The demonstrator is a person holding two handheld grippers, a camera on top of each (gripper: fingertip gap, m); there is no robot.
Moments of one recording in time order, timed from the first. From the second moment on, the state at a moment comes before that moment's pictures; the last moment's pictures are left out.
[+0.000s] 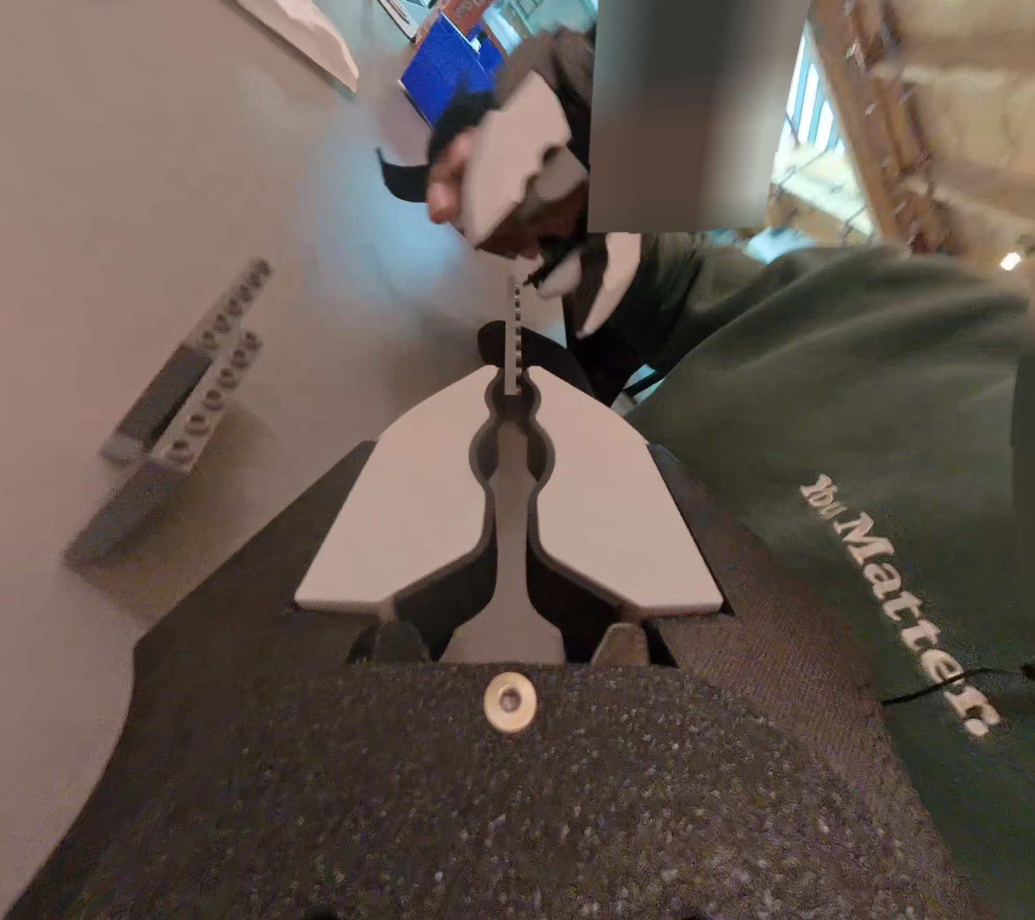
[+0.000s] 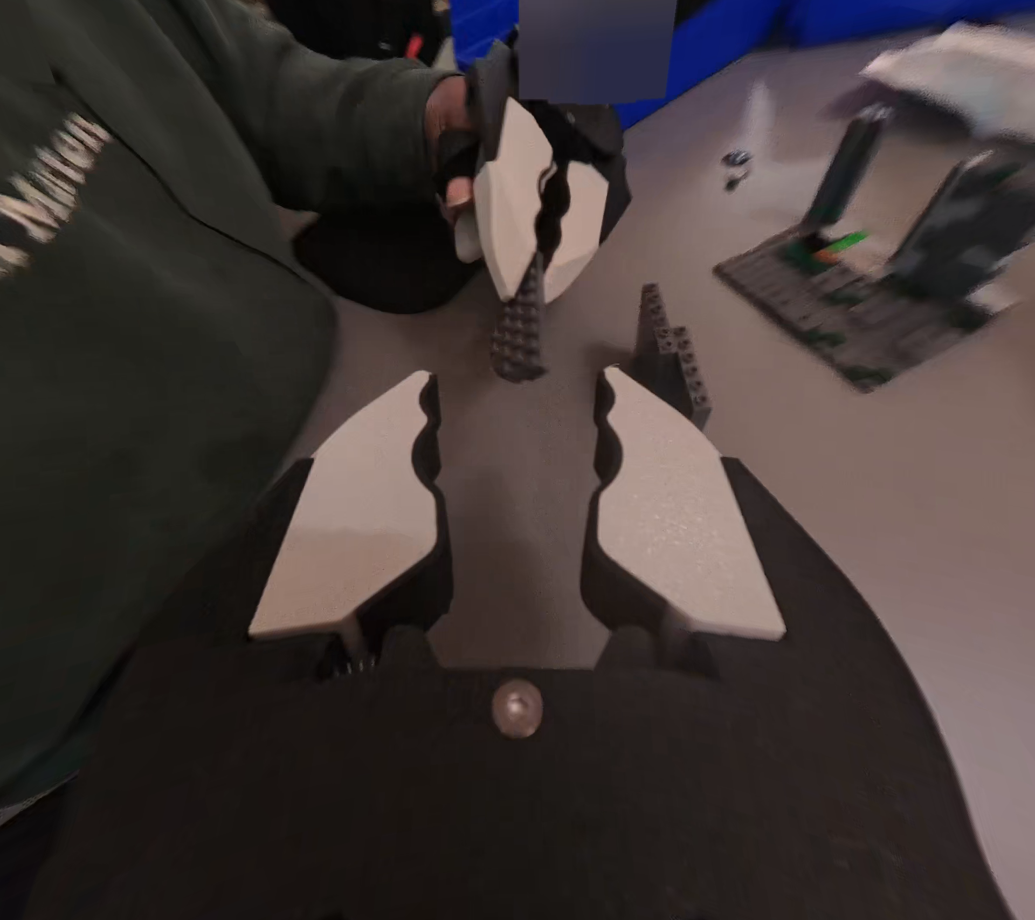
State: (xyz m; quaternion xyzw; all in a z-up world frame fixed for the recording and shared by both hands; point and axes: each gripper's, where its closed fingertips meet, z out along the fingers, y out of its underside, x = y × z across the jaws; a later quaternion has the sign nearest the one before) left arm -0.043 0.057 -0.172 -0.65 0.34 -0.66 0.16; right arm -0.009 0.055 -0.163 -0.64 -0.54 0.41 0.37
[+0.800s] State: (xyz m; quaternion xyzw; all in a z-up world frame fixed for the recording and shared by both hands) left arm -0.045 0.029 -0.169 -0.58 0.54 -0.46 0.40; right arm -0.051 0.029 -0.168 -0.66 -0.45 0.49 0.37
